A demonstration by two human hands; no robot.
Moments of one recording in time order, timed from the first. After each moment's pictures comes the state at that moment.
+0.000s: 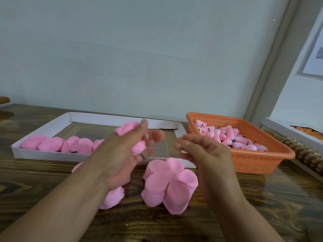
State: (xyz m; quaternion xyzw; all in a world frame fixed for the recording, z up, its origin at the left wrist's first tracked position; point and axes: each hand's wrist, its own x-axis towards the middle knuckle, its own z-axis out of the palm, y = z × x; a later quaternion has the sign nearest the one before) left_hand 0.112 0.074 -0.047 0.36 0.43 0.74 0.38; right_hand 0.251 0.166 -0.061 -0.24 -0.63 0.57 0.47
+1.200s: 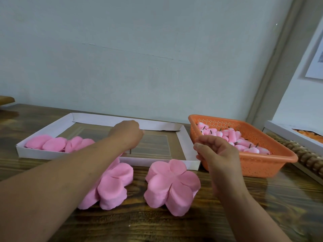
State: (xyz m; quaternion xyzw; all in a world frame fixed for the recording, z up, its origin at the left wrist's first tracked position) left_hand 0.022 0.163 -0.067 0.44 0.87 0.21 -0.03; right_hand 0.254 0.200 -0.074 -0.30 -0.64 0.48 0.53
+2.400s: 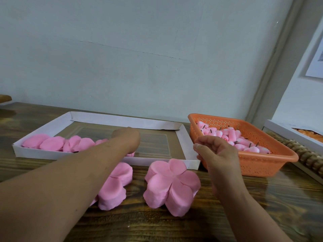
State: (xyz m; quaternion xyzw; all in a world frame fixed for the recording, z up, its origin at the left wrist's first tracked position) left_hand 0.013 0.182 -0.083 0.46 0.89 0.00 -0.01; right_hand 0.253 0.207 -0.080 -0.32 -0.66 0.44 0.52
